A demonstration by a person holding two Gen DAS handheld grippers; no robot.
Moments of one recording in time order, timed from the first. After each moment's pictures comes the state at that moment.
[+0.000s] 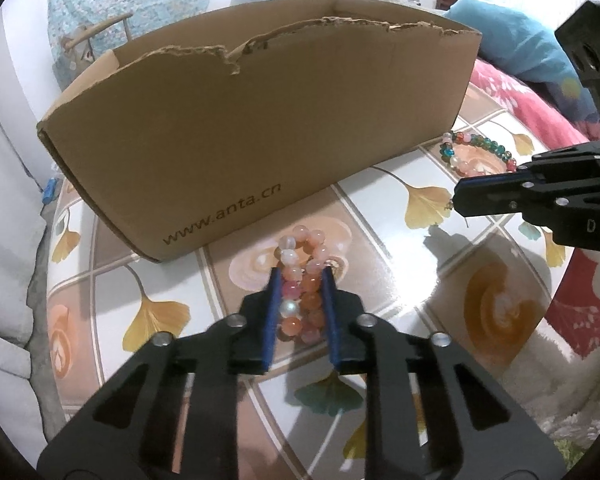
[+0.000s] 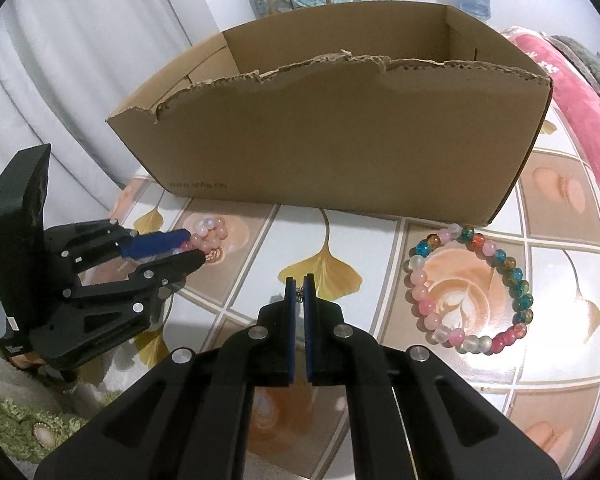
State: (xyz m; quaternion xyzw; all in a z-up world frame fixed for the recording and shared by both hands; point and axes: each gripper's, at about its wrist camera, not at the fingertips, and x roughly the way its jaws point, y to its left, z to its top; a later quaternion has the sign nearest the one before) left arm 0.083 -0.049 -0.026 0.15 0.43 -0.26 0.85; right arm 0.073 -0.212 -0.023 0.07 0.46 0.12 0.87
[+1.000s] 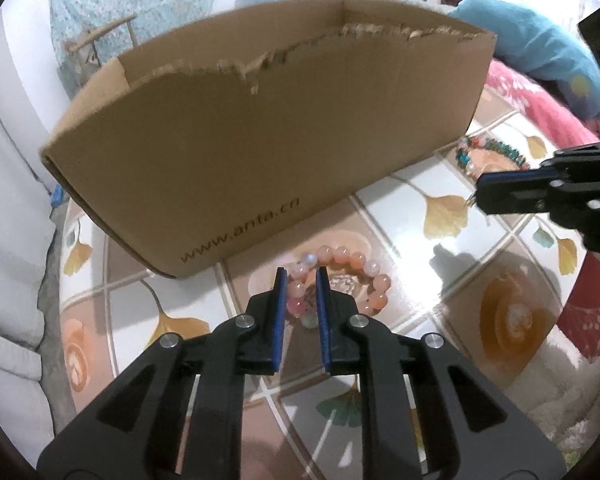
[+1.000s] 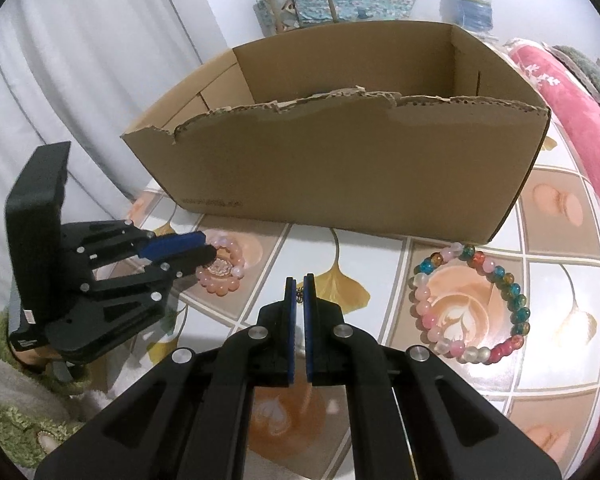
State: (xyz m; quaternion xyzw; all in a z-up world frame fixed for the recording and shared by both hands) left arm 0.096 -0.051 -0.024 0.16 0.43 -0.24 0.85; right arm 0.069 -0.217 -0.007 0.07 0.44 0.13 0.88
